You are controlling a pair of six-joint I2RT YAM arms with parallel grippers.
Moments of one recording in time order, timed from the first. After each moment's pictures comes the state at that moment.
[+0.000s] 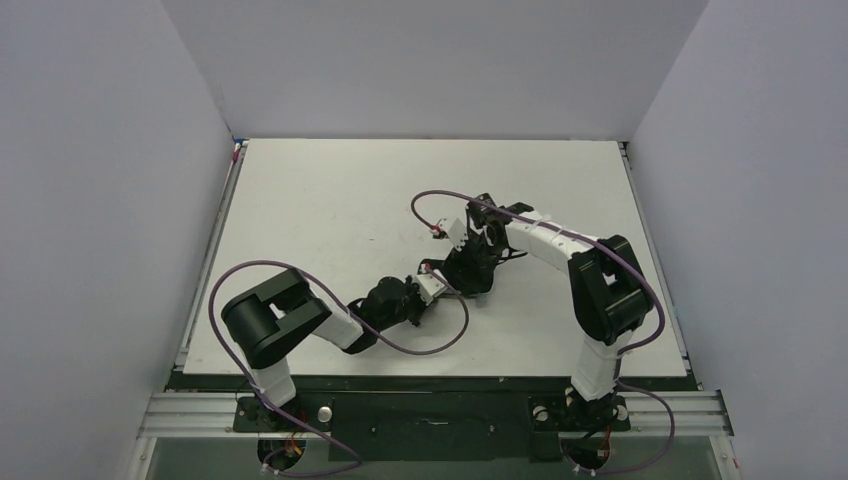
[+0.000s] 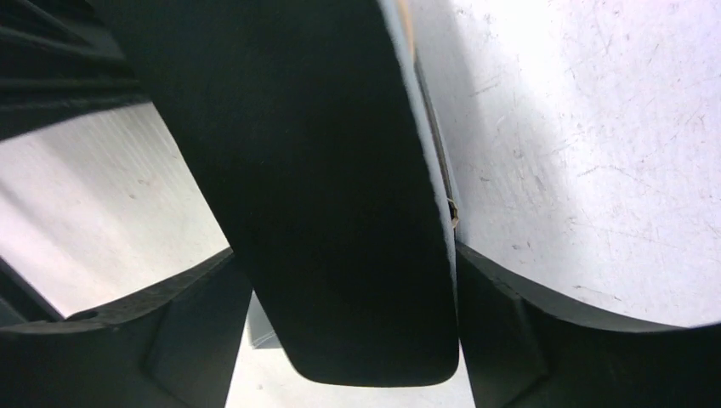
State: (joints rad) left arm -0.90 1.76 0.48 0.90 0.01 0.08; right arm 0.52 1.83 1.25 -0.74 -0.31 -0.52
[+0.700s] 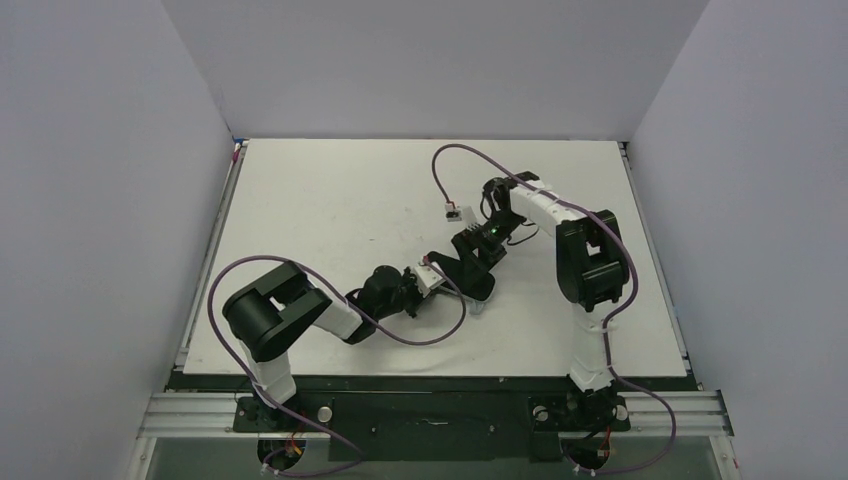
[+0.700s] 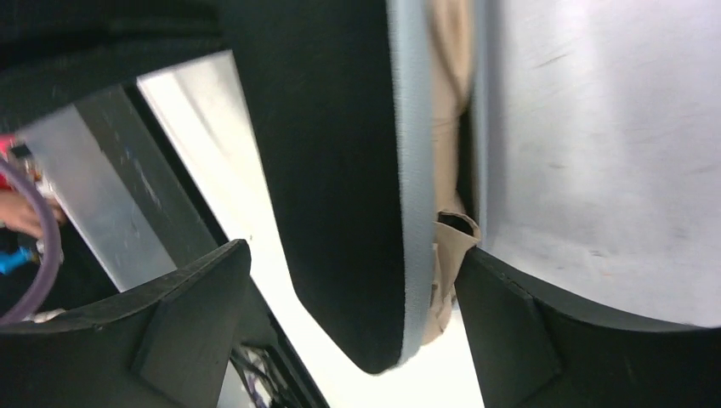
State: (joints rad) left arm -0.82 1.80 0.52 0.88 0.13 0.14; right arm 0.36 2.10 1.60 -1.23 -0.69 -0.60
